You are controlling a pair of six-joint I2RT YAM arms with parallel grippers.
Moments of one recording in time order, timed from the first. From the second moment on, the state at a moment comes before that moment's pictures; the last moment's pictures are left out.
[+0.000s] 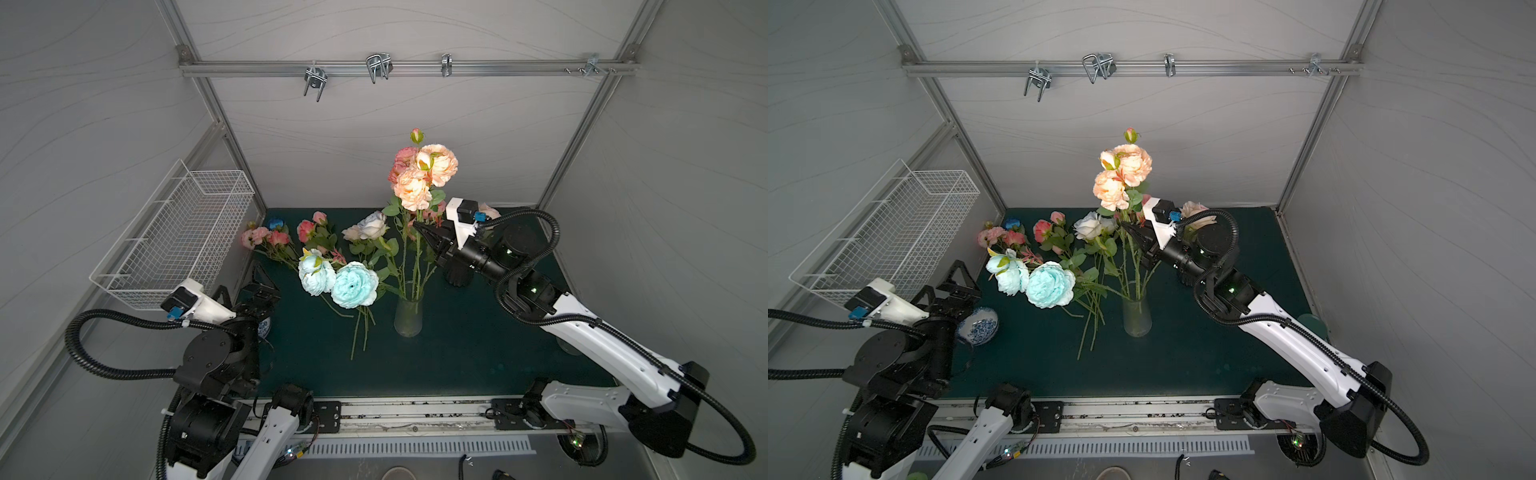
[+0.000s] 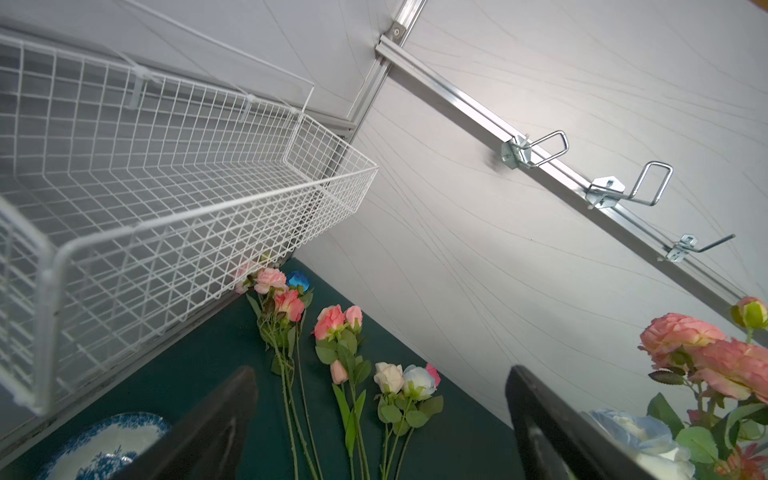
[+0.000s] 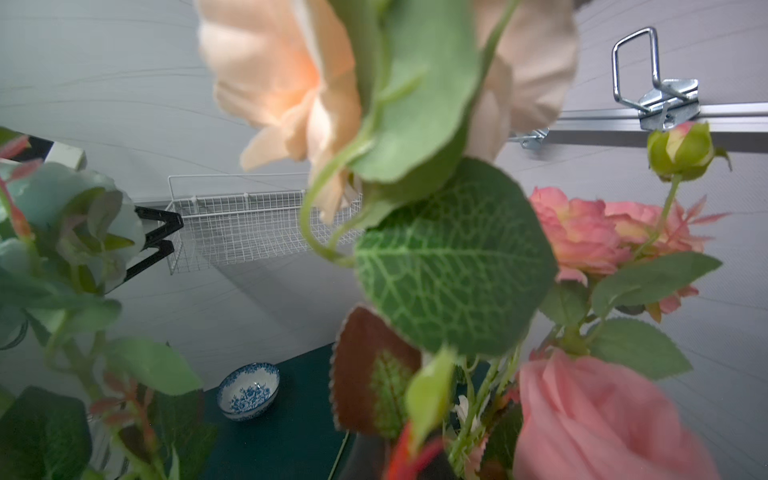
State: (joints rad) left arm -0.27 0.37 1.01 -0.65 -0.60 -0.56; right arm 0.83 1.15 1.15 0.18 -0.25 -0.03
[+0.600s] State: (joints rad) left arm -0.27 0.38 0.85 -0.85 -0.50 -0.73; right arm 0.92 1.00 0.86 0.15 -0.12 0.12
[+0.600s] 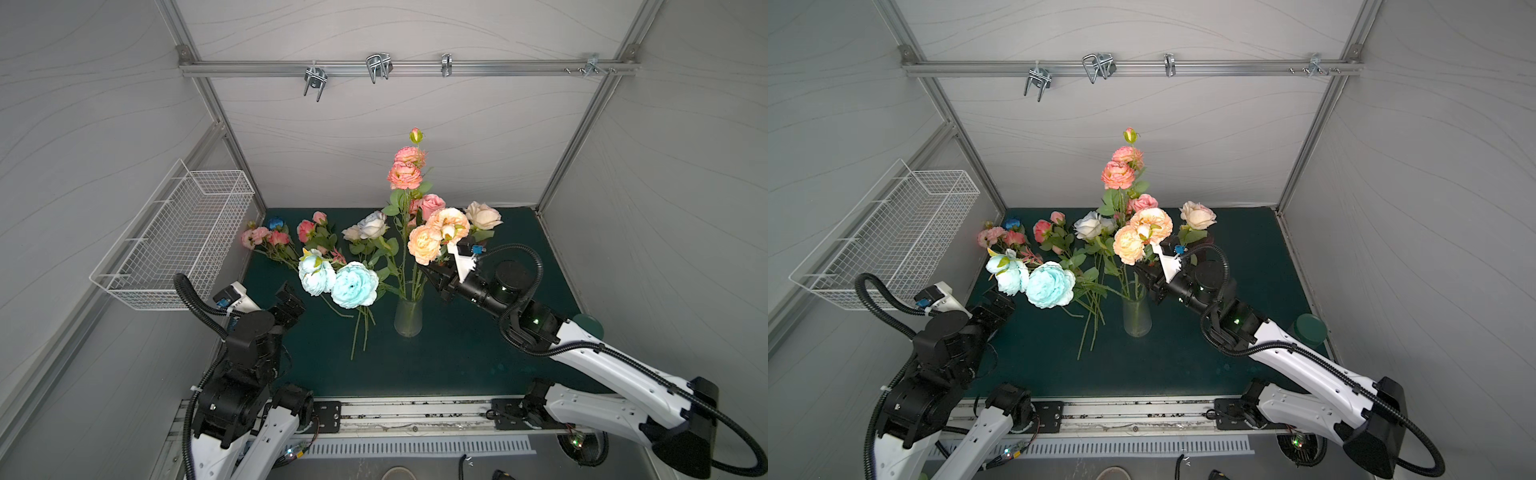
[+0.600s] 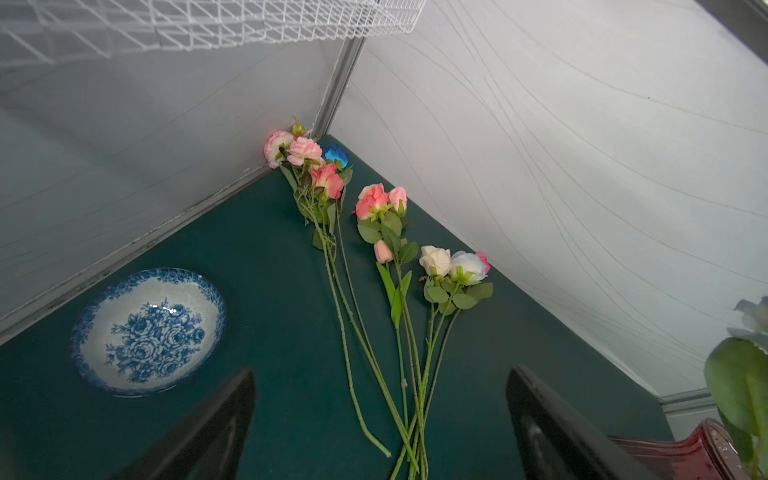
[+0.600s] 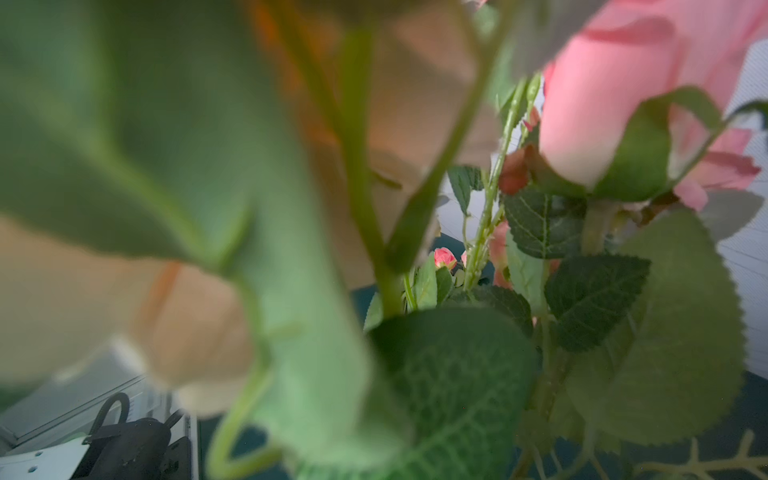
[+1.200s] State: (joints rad) left arm -0.27 0.46 0.83 -0.88 -0.45 -0.81; right arm 0.94 0.82 0.83 0.01 -0.07 0.20
